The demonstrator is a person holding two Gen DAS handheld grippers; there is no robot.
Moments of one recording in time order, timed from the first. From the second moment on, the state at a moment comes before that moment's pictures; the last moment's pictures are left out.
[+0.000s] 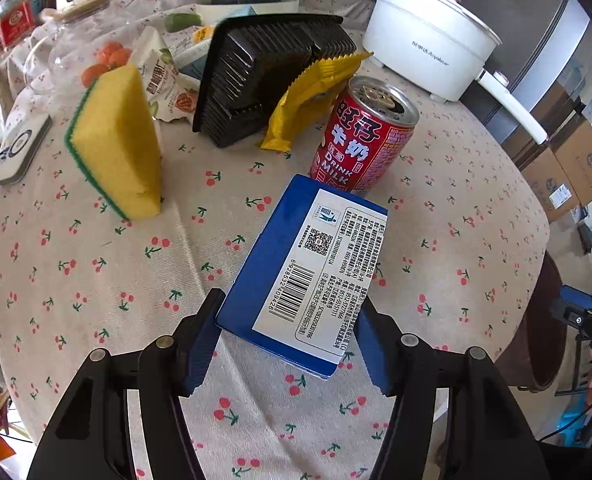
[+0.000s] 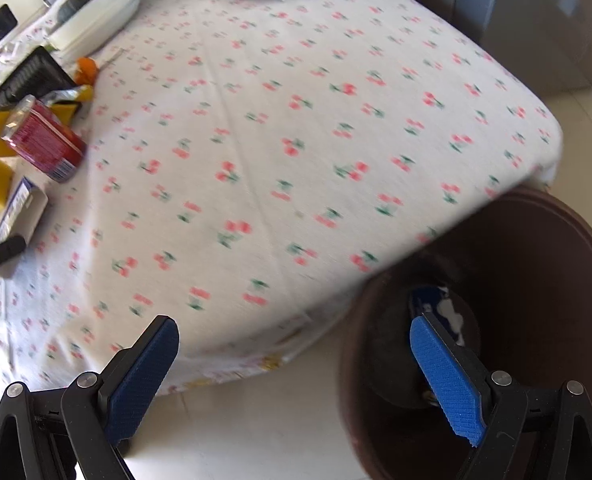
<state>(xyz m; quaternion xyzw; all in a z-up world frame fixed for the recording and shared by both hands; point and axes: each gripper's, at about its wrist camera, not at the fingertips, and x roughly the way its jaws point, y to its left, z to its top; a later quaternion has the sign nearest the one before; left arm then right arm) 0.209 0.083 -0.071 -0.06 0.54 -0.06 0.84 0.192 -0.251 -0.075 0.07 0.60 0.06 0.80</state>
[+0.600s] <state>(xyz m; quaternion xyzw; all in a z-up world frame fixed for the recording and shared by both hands) 0.157 0.170 -0.042 -0.08 0.51 0.02 0.86 0.244 -0.083 -0.070 0.03 0.51 0.14 0.85</state>
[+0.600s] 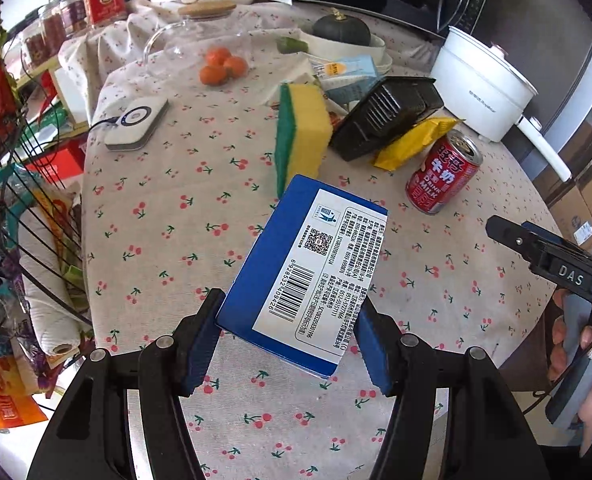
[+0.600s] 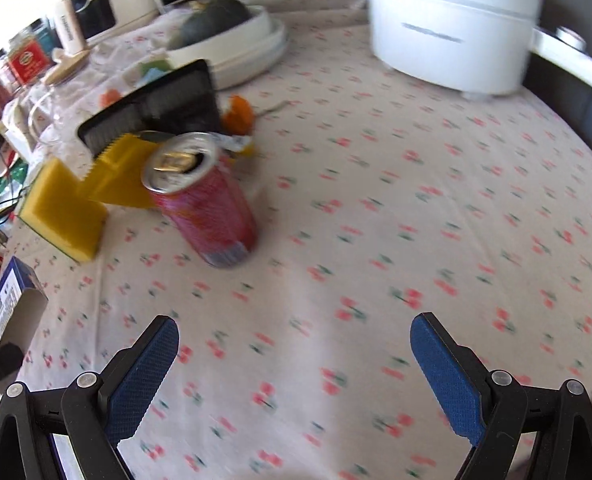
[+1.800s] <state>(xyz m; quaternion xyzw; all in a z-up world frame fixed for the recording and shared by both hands) 0.153 0.159 -0.032 -0.11 0.50 0.01 0.86 0.243 -0.074 -0.042 -0.02 0.47 0.16 0.87</state>
